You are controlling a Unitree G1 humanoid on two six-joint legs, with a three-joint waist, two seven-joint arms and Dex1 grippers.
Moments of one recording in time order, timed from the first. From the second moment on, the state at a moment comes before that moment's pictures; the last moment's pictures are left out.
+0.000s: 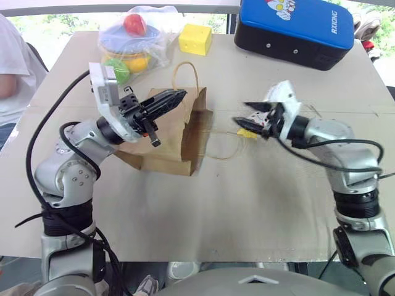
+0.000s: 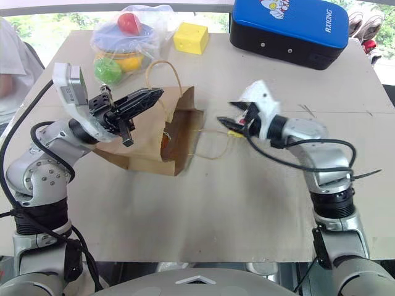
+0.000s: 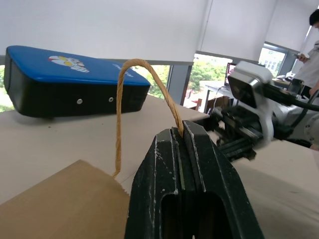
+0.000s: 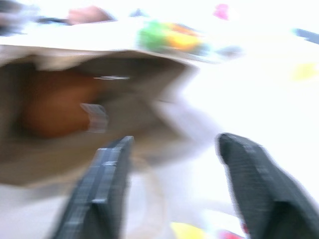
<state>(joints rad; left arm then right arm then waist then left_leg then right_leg) -0.39 0.62 0.26 -0.28 -0.86 0.57 -0.86 -0.54 -0.42 0.04 -0.28 0.28 0.70 0.67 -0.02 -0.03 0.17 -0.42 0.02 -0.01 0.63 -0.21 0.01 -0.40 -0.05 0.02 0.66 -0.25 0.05</state>
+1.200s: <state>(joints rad) -0.46 0.57 0.23 -0.31 -0.96 0.62 -0.82 -0.68 -0.26 0.41 -0.01 0.20 0.29 0.97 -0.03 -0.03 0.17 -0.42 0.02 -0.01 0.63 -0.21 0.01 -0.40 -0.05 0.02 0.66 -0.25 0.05</state>
